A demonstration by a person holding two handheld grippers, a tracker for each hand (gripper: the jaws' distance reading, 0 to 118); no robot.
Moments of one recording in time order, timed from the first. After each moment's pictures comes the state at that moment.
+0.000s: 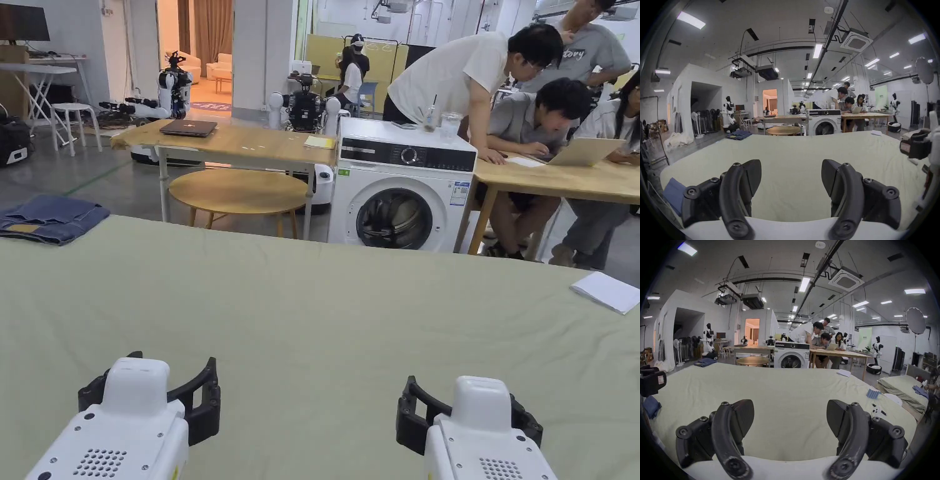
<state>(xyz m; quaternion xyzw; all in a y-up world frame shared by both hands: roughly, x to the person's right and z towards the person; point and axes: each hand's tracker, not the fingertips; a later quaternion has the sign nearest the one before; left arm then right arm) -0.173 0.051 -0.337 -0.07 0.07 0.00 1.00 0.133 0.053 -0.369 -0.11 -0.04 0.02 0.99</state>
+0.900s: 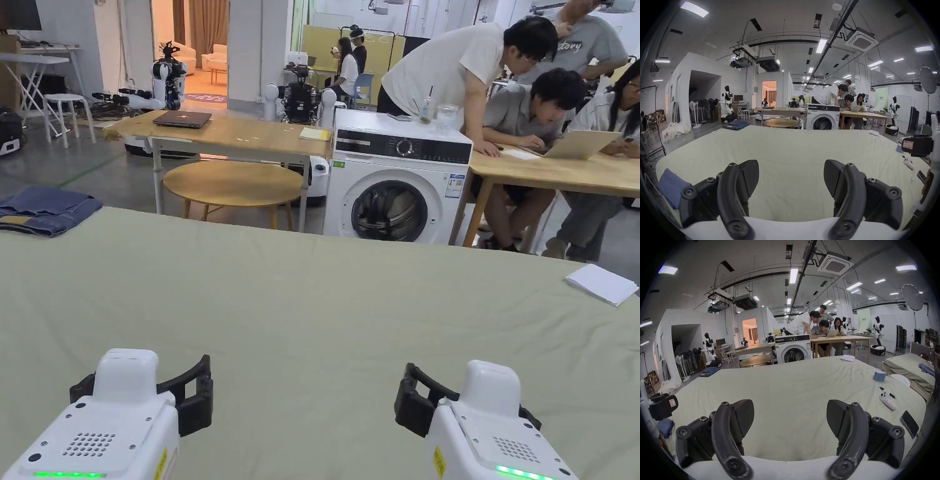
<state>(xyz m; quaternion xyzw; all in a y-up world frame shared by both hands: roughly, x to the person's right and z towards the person) -0.174 0.046 -0.346 -0.10 0.06 0.03 0.99 0.148 0.065 -0.370 -0.14 -0.03 -0.06 0.99</state>
